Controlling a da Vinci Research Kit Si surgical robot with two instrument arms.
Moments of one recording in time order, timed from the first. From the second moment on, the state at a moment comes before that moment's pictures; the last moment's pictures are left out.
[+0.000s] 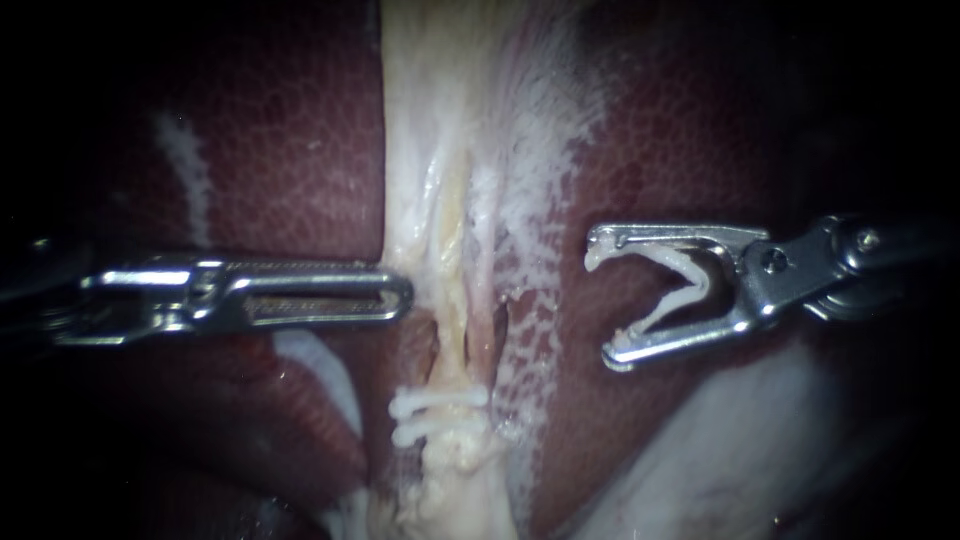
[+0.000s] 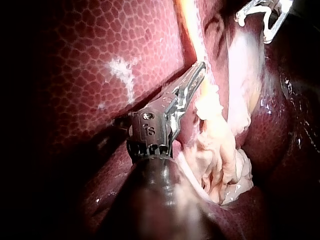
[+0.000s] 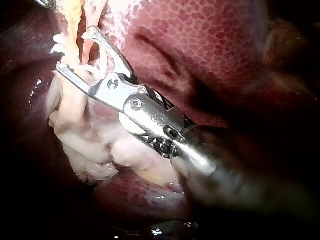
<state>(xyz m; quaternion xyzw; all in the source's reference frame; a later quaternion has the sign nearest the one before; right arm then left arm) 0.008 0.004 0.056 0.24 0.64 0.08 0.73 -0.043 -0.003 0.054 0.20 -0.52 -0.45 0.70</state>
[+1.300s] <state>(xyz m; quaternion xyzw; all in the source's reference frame) 0.022 -0.002 0.066 0.29 0.63 0.12 0.71 -0.037 0.000 0.048 0.19 -0.53 -0.47 0.68</state>
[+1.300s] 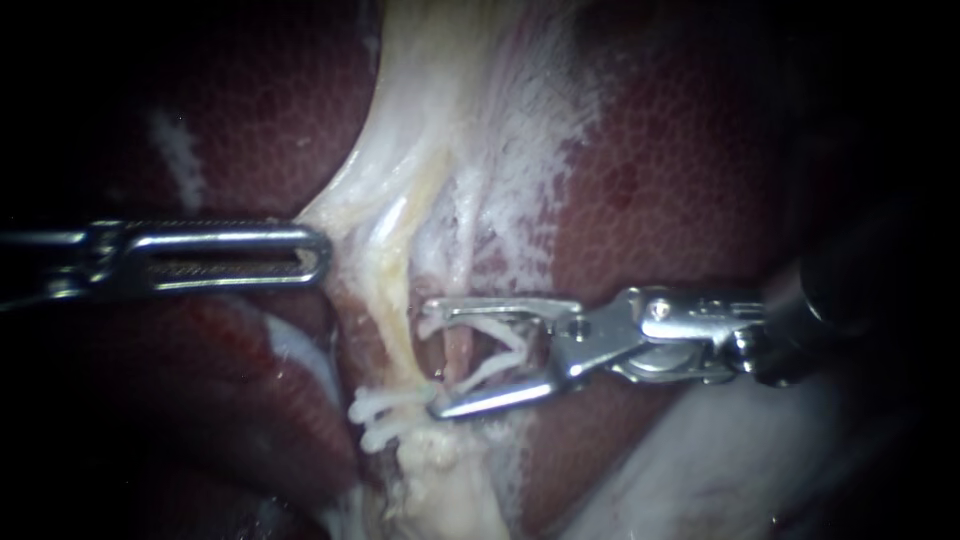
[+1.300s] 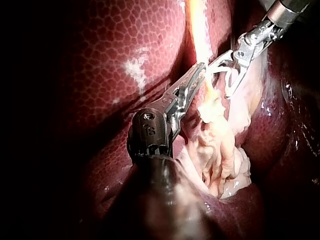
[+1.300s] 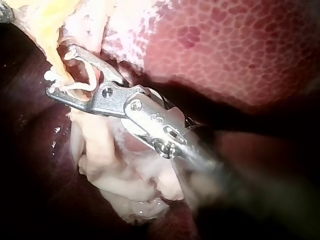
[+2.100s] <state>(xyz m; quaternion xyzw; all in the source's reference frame) 0.025 -0.005 0.064 0.36 0.62 0.11 0.69 -0.037 0.000 0.048 0.19 -0.53 -0.47 0.68</state>
